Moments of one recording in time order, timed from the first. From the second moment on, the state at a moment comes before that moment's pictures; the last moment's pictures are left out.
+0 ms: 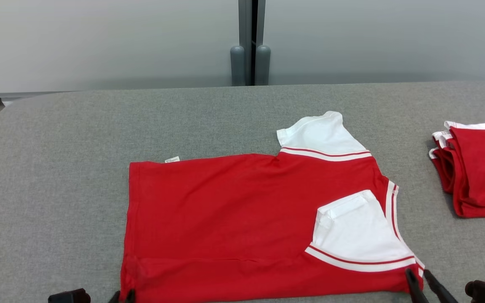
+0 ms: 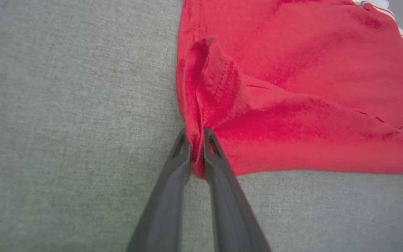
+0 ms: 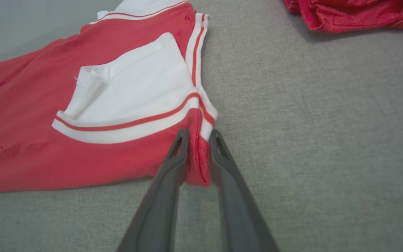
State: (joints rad) left arm 0.16 0.38 -0.35 0.13 -0.75 0.10 0.16; right arm 0.18 -0.13 -0.05 0.17 0.39 0.13 0.03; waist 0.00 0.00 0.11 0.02
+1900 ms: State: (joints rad) left arm -0.60 0.35 -0.37 0.84 -0.71 -0.11 0.13; right arm -0.02 -0.08 -0.04 -0.09 0.25 0.13 0.03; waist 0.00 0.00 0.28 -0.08
